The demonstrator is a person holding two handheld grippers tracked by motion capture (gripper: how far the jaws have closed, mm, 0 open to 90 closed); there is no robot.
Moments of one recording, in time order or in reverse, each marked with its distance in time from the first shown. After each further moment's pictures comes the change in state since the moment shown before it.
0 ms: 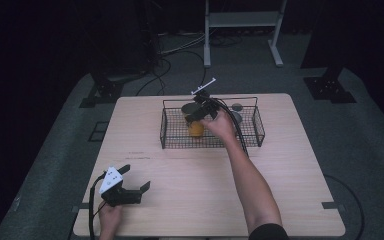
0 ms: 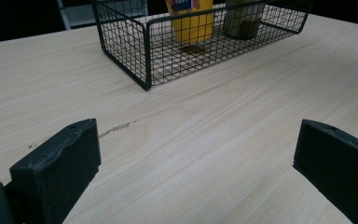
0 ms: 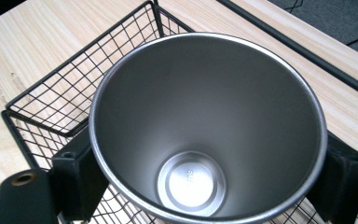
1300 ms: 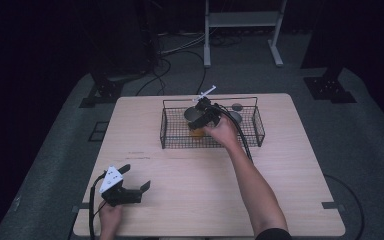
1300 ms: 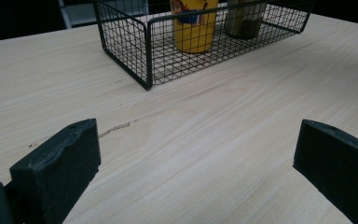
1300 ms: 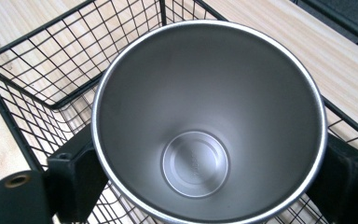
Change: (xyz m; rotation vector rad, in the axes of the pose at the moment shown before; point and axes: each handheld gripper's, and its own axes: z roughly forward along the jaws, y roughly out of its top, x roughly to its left) left arm 0.001 0.000 0.001 0.004 0.003 -0.002; right arm 0.006 -0.021 0.003 -0.002 -0.037 -0.082
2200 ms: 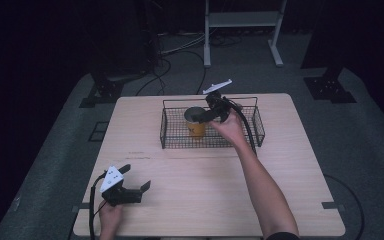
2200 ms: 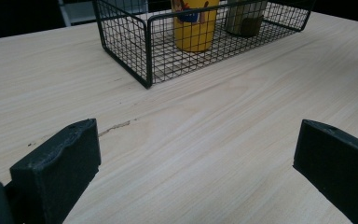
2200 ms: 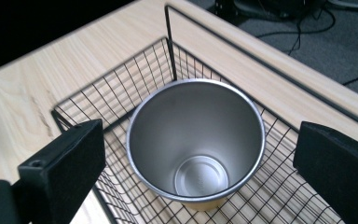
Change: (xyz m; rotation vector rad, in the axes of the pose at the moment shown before) left arm 0.001 0.000 0.001 0.008 -0.001 -0.003; right arm -0.012 -0.002 -0.045 -0.185 0.073 0.056
